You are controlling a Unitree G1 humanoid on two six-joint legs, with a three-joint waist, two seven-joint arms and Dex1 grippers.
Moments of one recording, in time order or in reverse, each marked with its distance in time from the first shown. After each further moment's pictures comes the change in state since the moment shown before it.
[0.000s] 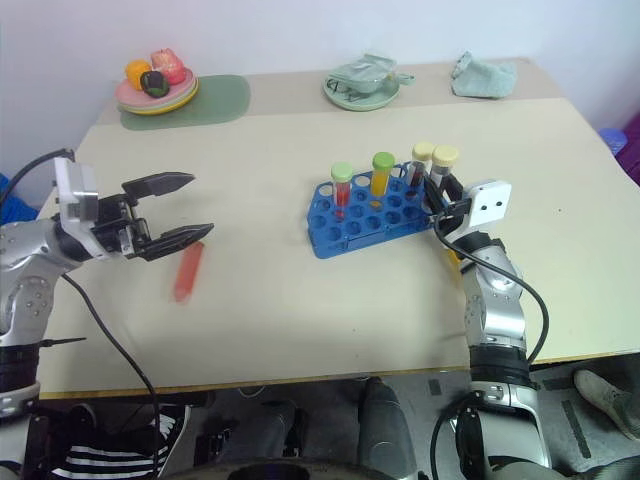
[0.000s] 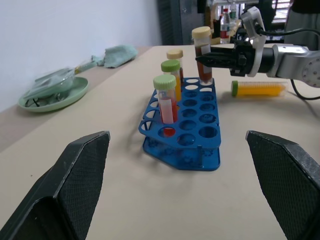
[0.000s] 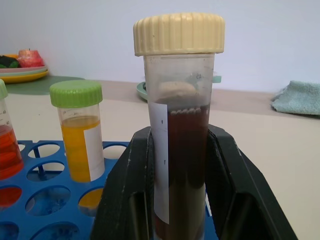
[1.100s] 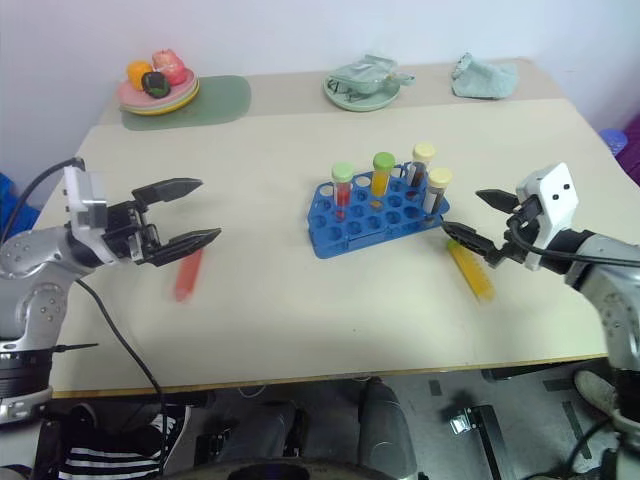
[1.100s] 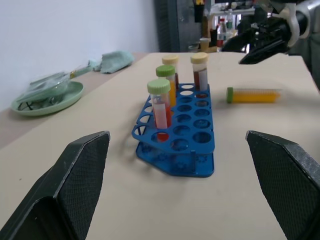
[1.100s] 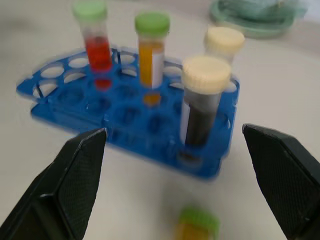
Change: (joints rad) left arm 0.022 -0.058 -0.020 0.000 0.005 -0.035 0.000; right arm 0.200 -0.675 -0.095 -0.400 0.310 0.752 0.368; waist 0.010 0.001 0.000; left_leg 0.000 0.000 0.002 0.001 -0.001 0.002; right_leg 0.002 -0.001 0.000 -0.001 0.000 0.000
